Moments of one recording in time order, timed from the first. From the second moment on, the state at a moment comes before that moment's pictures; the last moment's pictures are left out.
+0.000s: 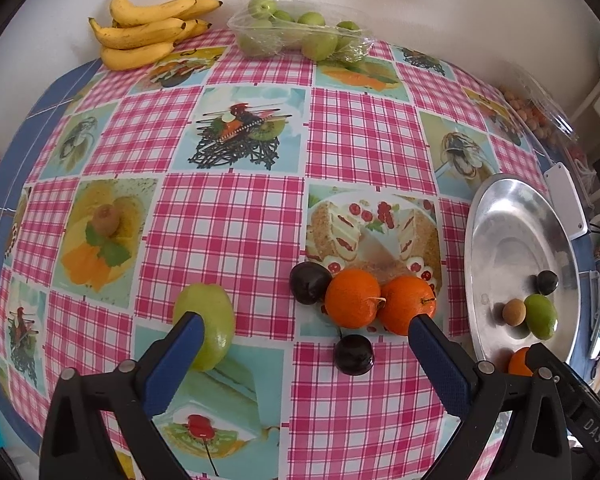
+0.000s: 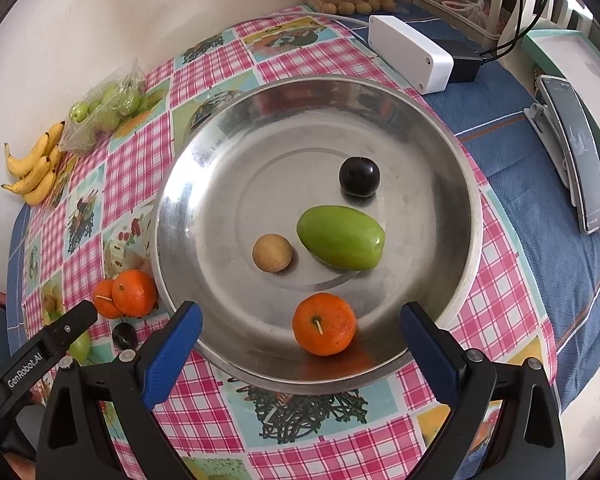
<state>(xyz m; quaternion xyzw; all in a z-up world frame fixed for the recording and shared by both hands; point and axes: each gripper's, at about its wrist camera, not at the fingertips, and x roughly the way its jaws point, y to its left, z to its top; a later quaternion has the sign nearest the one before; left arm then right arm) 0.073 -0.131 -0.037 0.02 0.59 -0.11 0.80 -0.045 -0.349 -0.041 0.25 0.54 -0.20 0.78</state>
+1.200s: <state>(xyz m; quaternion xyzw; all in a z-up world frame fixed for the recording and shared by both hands) 0.107 0.013 -0.019 -0.09 0.57 -0.02 0.81 0.023 -0.206 -0.042 0.18 0.57 -0.07 0.80</state>
